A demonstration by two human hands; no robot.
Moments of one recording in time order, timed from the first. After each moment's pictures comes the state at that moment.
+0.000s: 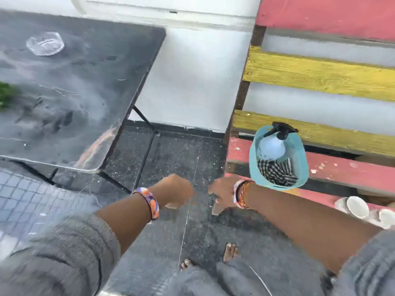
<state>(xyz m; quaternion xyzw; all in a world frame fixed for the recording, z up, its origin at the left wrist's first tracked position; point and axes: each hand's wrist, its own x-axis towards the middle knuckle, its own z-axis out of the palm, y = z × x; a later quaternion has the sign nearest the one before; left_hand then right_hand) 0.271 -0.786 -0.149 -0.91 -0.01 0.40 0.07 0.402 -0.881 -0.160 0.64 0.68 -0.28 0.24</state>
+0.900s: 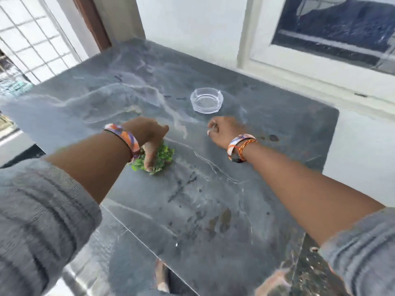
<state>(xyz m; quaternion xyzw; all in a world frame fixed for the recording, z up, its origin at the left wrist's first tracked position) 0.045 -0.323 0.004 -0.77 -0.50 0.40 -0.02 0.230 -0.353 -0.053 0.71 0.66 -0.21 -0.16</state>
